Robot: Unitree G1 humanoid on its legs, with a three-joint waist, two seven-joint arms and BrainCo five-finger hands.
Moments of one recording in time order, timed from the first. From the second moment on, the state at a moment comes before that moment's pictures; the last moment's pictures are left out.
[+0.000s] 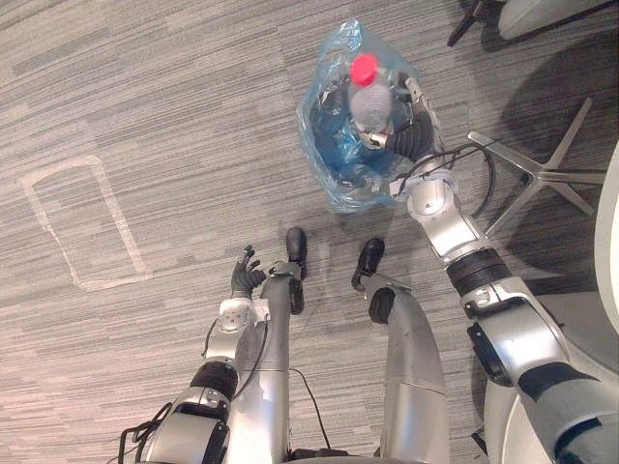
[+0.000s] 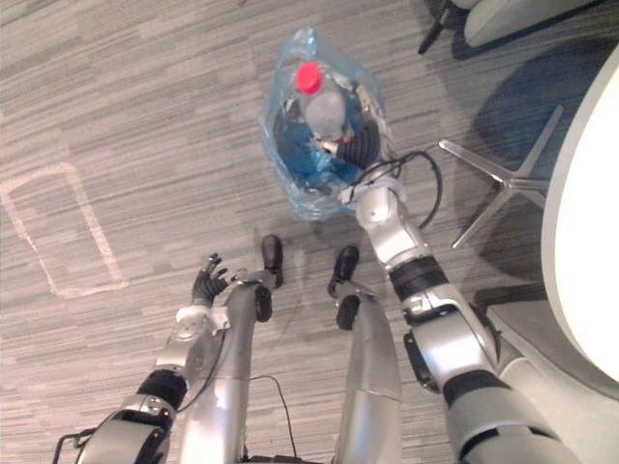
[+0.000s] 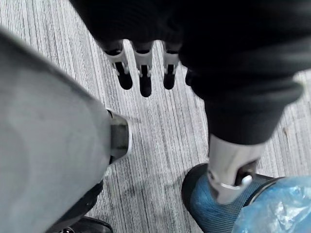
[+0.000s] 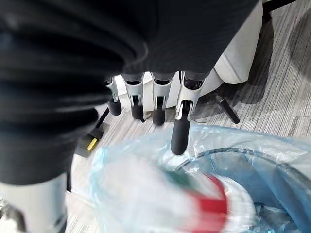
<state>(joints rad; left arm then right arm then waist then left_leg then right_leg) -0.39 0.10 -0.06 0.77 -0.24 -0.17 0.17 -0.97 -0.34 0.28 0.65 -0.25 -0.05 -0.39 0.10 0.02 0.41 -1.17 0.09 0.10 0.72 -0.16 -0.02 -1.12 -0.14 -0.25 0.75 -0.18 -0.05</state>
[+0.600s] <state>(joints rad) -0.39 0.10 -0.07 0.79 -0.24 -0.17 0.19 -0.92 -0.27 0.36 0.82 -0.47 -0.03 -0.39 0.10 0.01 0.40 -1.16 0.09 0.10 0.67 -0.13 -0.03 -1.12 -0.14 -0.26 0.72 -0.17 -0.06</state>
